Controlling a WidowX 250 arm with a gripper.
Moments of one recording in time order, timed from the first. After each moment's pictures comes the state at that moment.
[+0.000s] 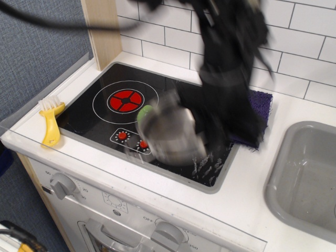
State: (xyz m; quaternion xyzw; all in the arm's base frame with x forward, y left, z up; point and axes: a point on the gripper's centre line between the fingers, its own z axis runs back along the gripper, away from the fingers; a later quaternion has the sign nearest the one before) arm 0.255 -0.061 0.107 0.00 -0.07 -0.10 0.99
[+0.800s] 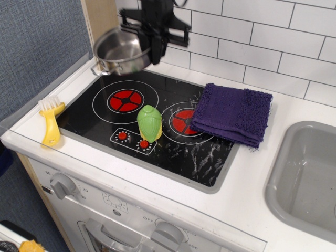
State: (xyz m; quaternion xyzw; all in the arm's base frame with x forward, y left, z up) arm 0.375 0.080 0.077 0.07 -0.05 0.06 0.99
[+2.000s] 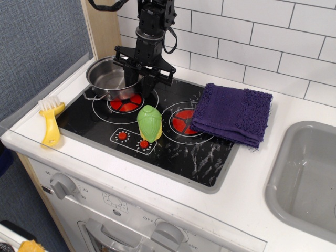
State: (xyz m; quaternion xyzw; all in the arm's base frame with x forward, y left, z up) arm 0.373 0.108 0.019 0.12 0.01 0.07 0.99
